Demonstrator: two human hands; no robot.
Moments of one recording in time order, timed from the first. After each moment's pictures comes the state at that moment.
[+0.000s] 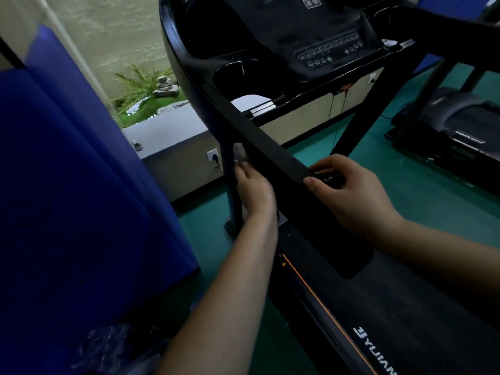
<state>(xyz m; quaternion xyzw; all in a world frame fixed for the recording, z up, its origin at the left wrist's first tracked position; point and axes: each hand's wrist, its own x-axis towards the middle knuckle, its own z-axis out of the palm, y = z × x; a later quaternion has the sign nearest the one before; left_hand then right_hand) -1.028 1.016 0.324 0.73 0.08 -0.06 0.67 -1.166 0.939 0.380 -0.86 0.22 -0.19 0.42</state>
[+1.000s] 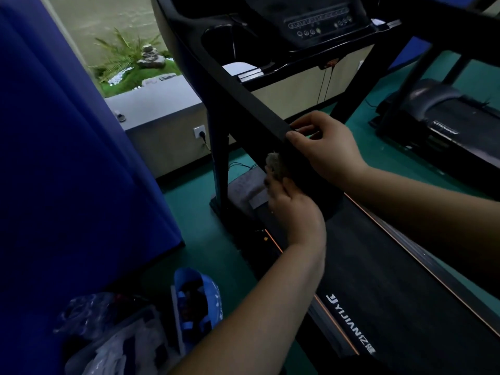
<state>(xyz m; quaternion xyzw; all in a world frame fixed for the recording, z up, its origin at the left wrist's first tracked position) -1.178 1.004 0.300 0.64 0.07 -0.10 0.76 -1.166 0.938 0.377 -0.86 0.22 -0.20 0.41</state>
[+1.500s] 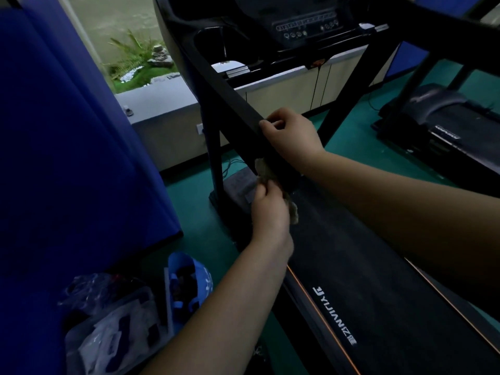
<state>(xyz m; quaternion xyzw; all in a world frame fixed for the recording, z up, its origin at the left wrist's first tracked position) -1.250 1.026 0.332 0.58 0.15 -0.22 0.77 -1.190 0.932 0.380 -0.88 0.19 -0.17 0.40</state>
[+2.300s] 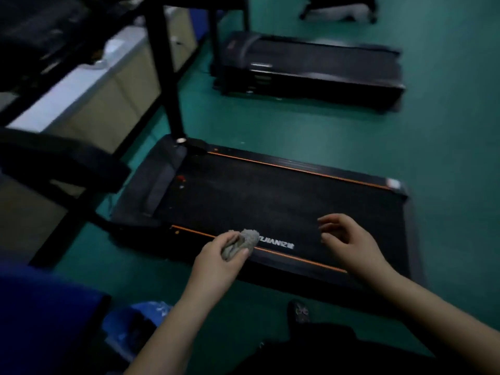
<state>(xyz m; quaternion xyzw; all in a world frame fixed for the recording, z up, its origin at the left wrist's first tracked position) -1.388 1.088 0.264 0.78 -0.42 -0.36 0.30 -1.627 0.994 0.261 -0.63 0.57 -0.22 0.48</state>
